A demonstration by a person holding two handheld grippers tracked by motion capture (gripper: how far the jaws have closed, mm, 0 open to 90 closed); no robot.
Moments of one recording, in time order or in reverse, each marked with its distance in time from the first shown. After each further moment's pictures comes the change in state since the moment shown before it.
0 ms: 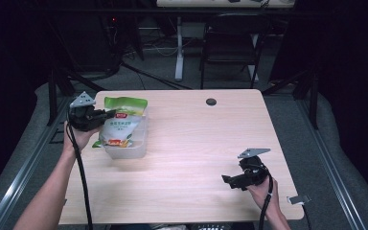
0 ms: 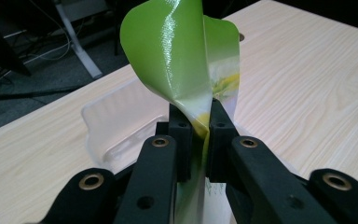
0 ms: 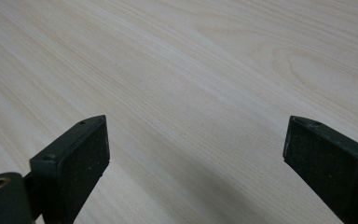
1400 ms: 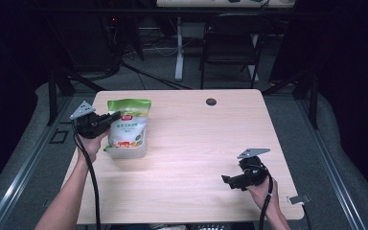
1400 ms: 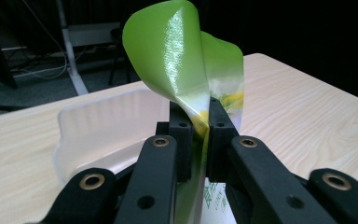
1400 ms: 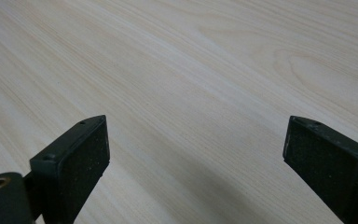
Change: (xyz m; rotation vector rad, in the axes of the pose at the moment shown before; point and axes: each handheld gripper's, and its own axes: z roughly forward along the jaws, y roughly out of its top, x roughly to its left) left arm -0.001 -0.042 0.026 -0.207 -0.015 -0.168; right arm 0.001 0.000 -0.001 0.005 -0.001 -0.008
